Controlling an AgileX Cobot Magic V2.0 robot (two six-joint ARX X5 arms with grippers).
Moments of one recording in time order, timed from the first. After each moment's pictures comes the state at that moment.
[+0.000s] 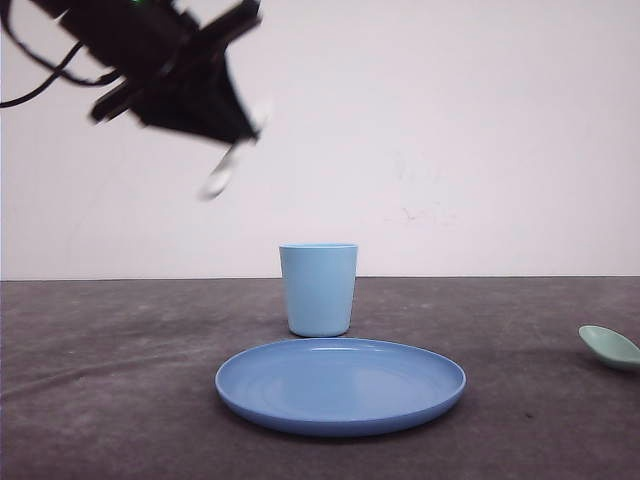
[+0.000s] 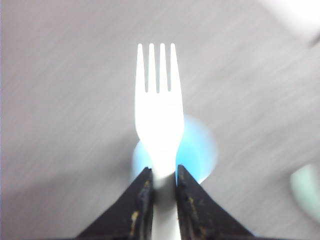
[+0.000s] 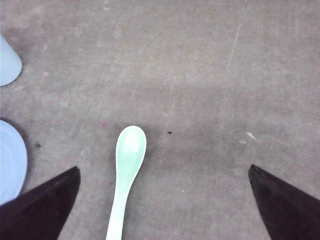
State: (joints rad) left arm -0.54 1.35 0.95 0.04 0.13 -0.22; right arm 0.04 0.81 0.82 -0.80 -0.13 0.05
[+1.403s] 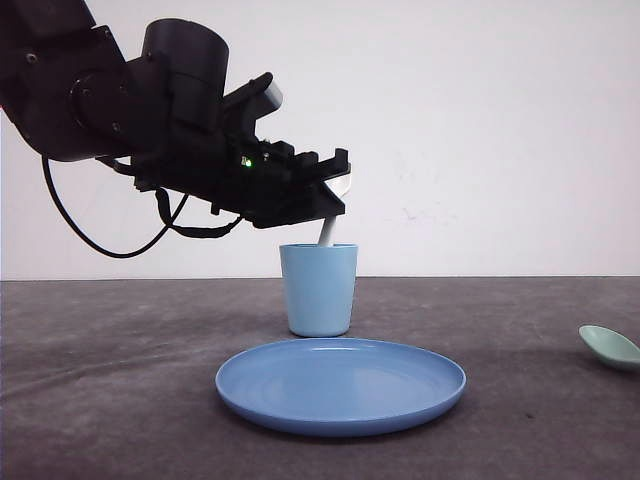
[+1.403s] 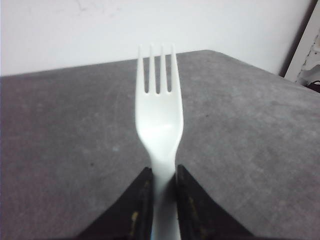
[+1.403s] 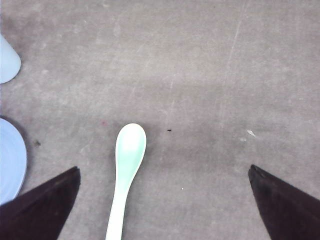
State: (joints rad) left arm -0.57 1.89 0.95 0.82 0.16 -0.07; right arm 0.04 0.81 0.82 -0.80 -0.13 0.05
